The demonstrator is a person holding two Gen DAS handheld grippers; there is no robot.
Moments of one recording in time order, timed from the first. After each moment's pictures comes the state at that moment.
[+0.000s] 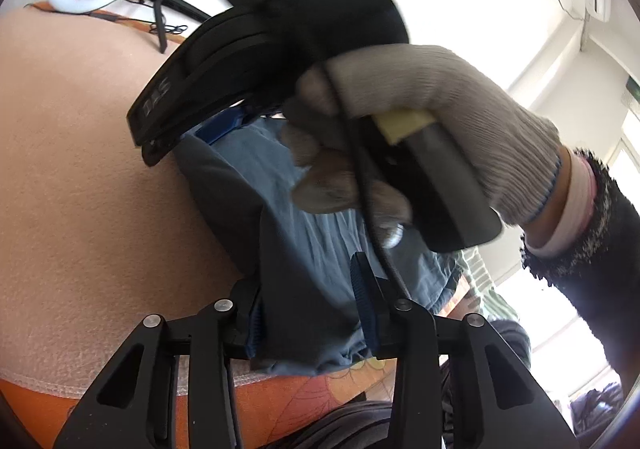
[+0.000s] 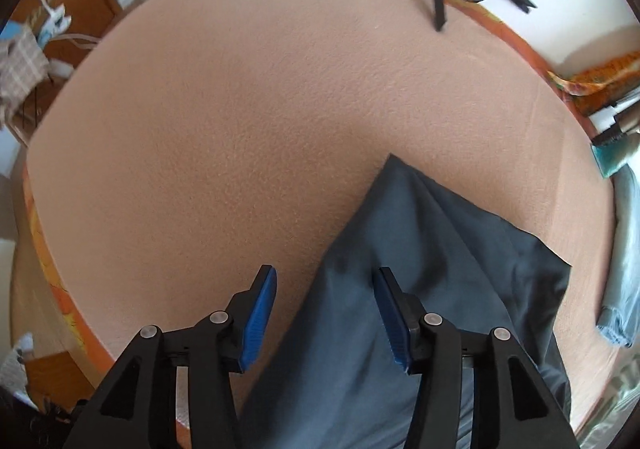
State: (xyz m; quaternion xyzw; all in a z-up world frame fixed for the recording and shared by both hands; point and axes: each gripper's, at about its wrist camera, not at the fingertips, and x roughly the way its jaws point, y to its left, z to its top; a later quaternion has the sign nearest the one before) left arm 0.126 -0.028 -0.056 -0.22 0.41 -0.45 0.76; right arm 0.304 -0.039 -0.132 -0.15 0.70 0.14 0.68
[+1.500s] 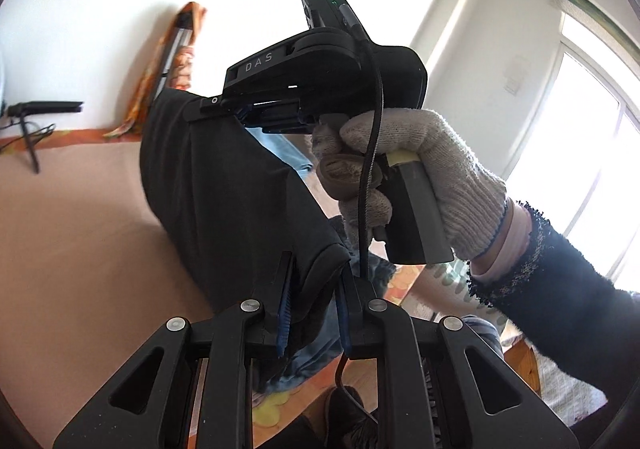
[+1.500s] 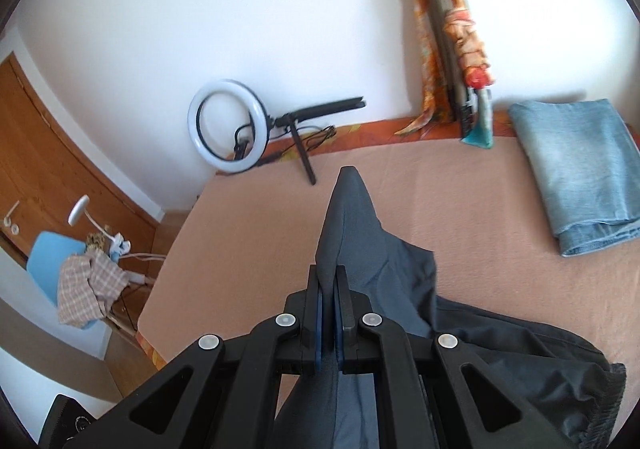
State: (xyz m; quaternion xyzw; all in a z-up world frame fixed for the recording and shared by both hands) left arm 0.116 -0.135 0.053 -0.09 0.34 -0.57 0.75; right arm 0.259 -0.268 0.035 0.20 0.50 0.10 0.83
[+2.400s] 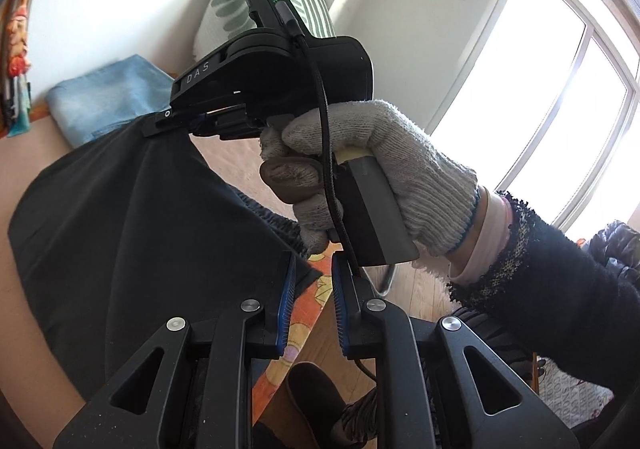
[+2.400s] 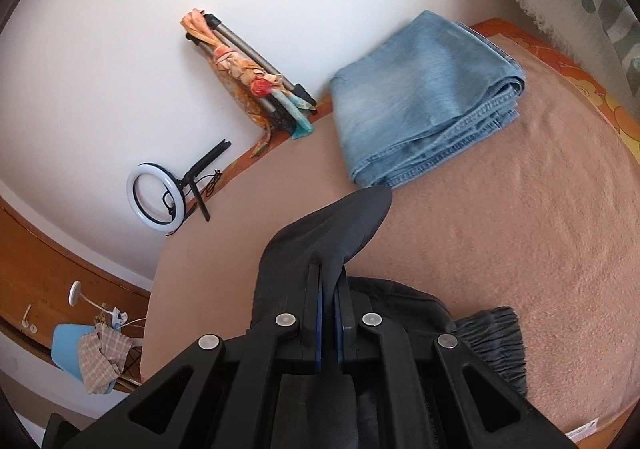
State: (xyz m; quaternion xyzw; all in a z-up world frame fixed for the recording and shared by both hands) left arm 0.088 -0.340 0.021 0.01 0.39 -0.66 0.64; right arm 0.155 -0.488 -0.030 0.32 0.49 -0.01 0.81
